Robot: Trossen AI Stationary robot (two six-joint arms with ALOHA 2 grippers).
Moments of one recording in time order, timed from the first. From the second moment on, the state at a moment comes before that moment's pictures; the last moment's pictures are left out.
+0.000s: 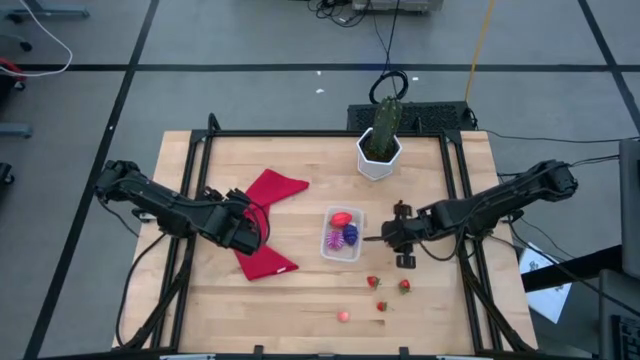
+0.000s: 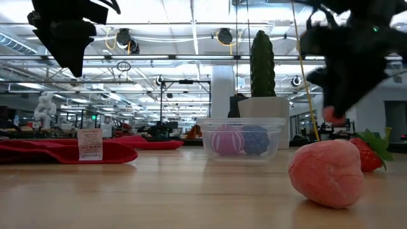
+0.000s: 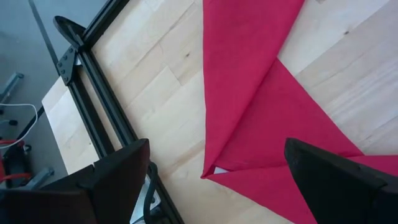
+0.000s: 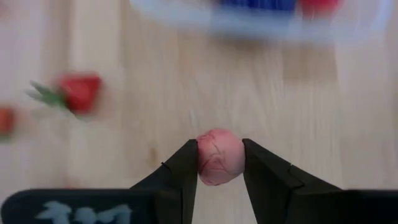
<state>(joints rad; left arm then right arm) -0.36 1.43 1.15 -1.57 -0.52 -1.29 0.26 1.26 0.71 -0.60 0.10 0.27</state>
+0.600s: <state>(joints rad) -0.36 1.43 1.15 -1.57 -0.52 -1.28 0.15 1.49 0.86 -0.35 -0.09 0.06</state>
